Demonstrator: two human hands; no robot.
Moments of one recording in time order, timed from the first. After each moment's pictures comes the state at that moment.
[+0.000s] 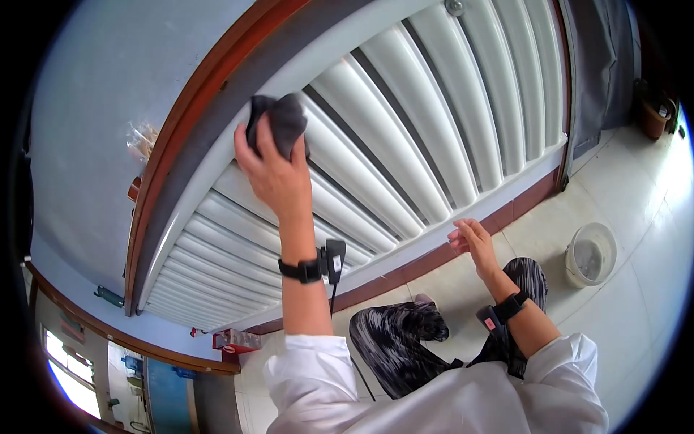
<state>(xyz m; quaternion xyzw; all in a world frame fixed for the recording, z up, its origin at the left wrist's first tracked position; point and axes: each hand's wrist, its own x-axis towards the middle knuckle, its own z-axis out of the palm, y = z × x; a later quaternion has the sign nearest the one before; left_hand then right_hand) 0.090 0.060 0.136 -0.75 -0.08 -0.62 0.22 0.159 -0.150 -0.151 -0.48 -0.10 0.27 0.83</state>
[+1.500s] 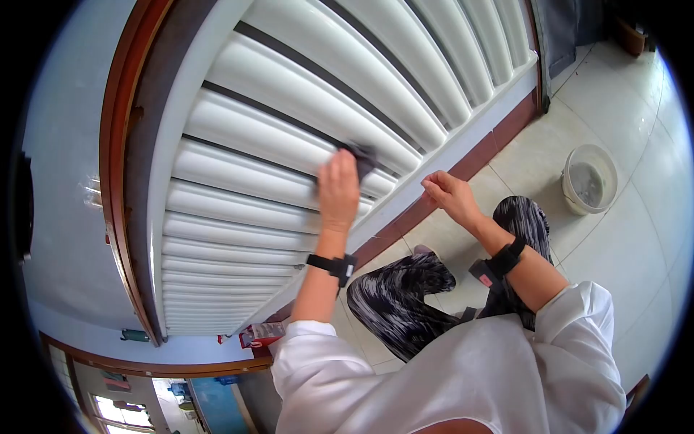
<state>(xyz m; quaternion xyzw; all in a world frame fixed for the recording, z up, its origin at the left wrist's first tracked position) 0.101 0.075 -0.067 -0.87 0.10 -0.27 0.40 0.157 -0.151 -0.156 -0.60 -0.14 0.25 0.75</state>
